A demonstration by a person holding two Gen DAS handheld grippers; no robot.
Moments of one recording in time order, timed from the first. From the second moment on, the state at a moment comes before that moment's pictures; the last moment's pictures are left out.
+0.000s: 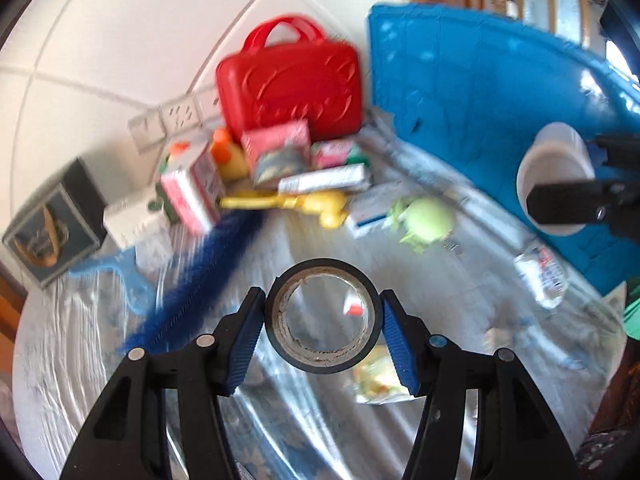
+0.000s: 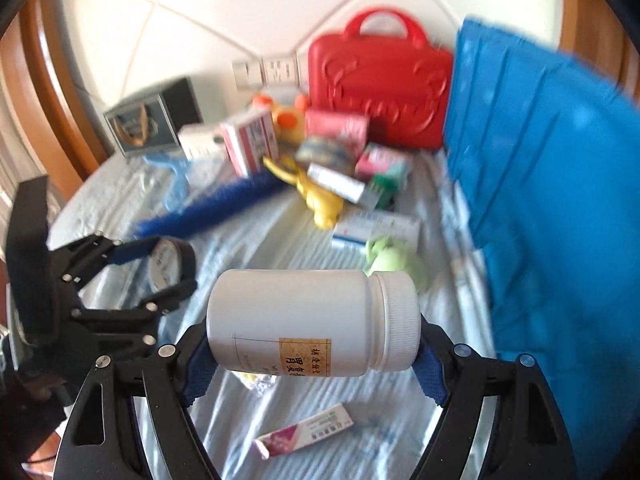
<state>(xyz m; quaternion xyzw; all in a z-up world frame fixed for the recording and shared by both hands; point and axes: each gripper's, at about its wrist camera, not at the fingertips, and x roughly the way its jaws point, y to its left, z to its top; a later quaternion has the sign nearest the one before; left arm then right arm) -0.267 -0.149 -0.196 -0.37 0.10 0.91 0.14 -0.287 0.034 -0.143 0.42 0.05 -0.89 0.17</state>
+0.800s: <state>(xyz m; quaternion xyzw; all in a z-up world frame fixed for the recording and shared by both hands) -0.259 0.199 0.051 -0.13 0.11 0.94 0.28 -0.218 0.369 0.062 0.24 -0.05 -0.97 -0.06</state>
